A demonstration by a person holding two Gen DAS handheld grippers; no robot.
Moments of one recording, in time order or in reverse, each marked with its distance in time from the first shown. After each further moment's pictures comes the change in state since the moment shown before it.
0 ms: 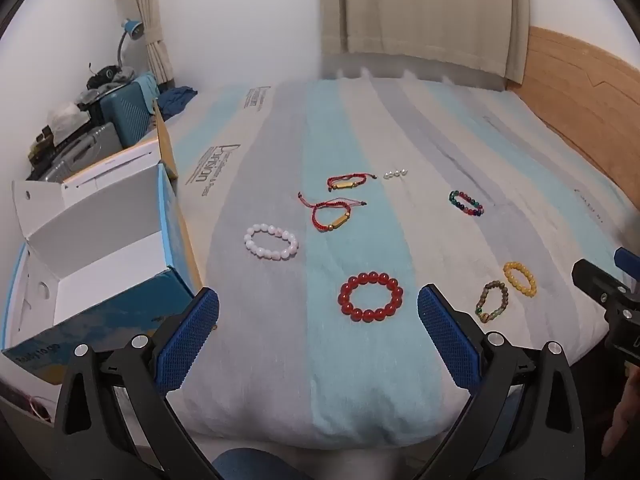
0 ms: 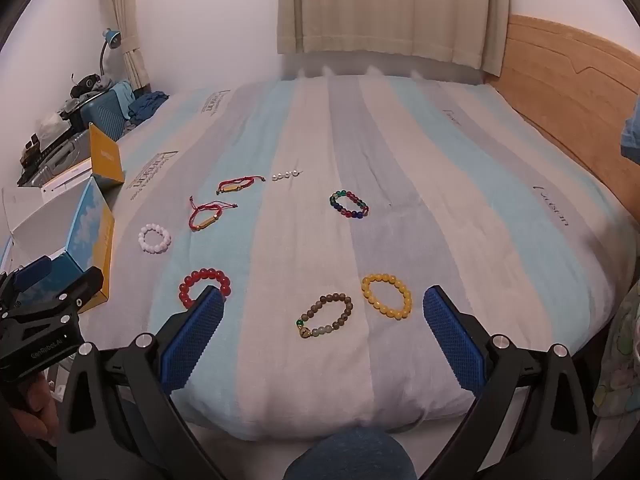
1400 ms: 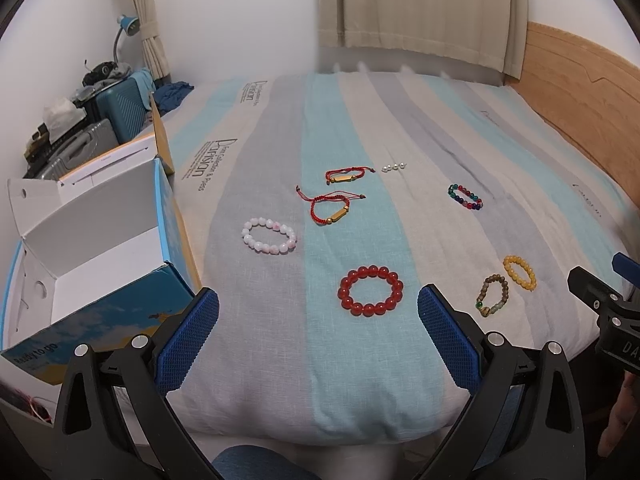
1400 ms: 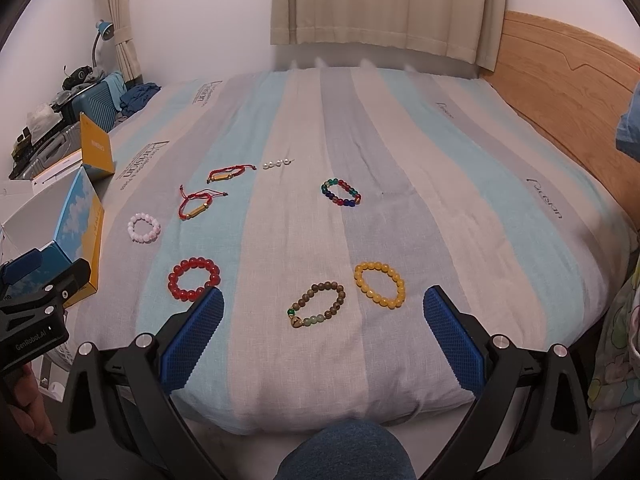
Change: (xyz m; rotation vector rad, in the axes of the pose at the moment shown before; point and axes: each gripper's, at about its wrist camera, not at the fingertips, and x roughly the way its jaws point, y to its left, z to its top) left arm 0.004 0.005 -0.001 -0.003 0.032 -0.018; right arm 0.009 -0.001 -0.007 0.002 0.036 -0.030
